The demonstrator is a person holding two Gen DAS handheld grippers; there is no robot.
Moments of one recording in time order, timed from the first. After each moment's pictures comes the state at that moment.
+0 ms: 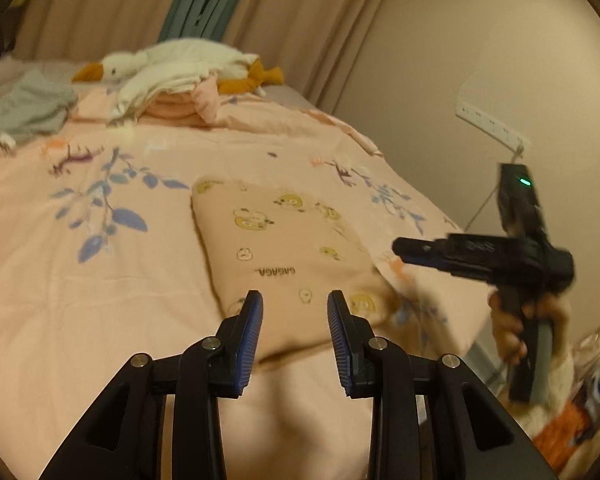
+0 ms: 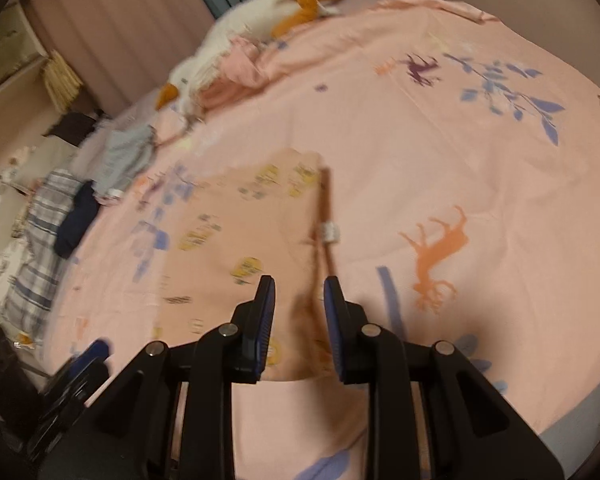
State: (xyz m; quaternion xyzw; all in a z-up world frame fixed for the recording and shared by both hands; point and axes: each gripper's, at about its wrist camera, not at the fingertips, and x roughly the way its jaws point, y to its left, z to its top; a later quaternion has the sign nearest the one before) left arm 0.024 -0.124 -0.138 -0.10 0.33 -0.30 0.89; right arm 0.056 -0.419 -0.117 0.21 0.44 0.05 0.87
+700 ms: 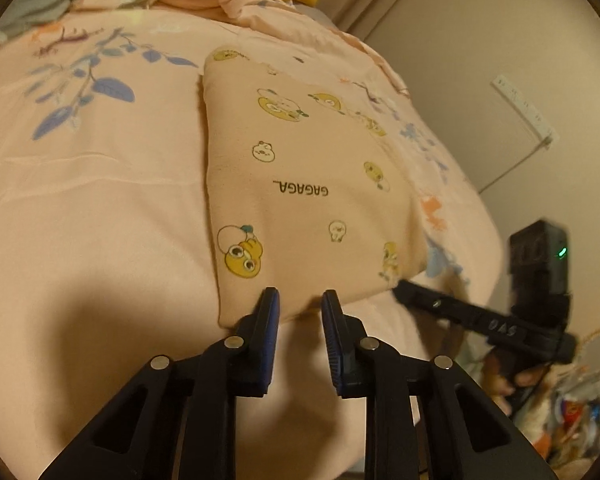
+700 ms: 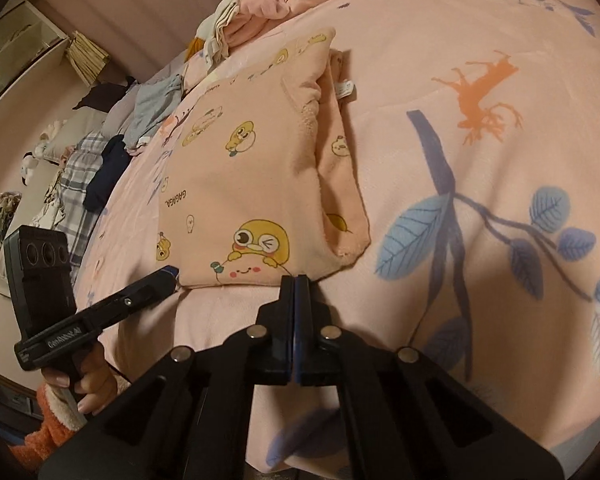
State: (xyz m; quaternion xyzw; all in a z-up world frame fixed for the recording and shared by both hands) left arm 0.046 -0.141 -0.196 -0.11 0.47 -0.29 0.83; right arm 0.015 -0.409 -0.199 0.24 0.49 0.13 0.83
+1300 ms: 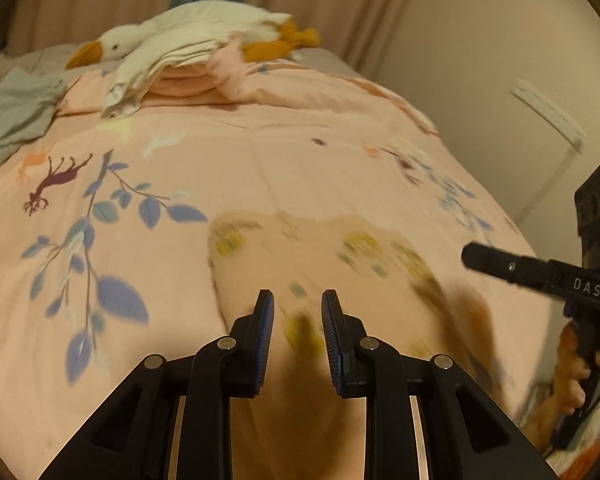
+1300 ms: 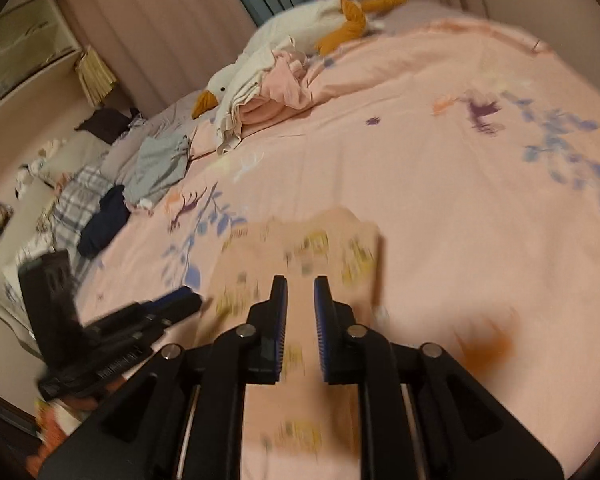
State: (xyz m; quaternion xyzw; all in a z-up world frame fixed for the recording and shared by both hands) left arm 0.166 -0.162 -0.140 -0.06 0.40 -0.23 0.88; right arm 0.141 -0.415 -0.110 0.21 0.43 0.11 0.87
